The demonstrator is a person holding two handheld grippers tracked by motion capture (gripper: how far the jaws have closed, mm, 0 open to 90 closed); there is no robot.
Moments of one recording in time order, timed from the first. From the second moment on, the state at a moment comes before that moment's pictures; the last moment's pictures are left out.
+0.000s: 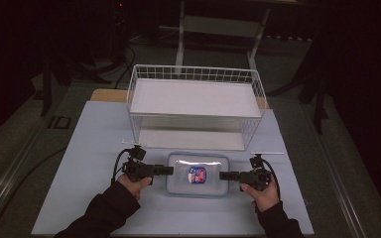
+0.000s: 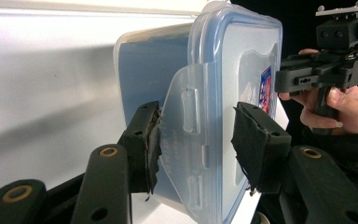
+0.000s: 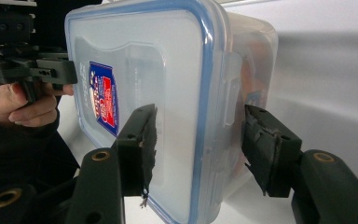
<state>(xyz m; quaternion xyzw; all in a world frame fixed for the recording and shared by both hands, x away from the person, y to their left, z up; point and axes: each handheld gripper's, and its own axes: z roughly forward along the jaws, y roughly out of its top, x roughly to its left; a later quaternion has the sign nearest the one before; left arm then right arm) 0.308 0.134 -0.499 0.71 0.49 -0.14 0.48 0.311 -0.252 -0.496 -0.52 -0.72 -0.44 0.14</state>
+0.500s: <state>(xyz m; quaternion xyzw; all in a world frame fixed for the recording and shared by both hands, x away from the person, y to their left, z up) 0.321 0.140 -0.489 0.70 0.48 -0.11 0.51 0.327 -0.246 -0.482 -0.50 -0.72 -0.46 0.10</state>
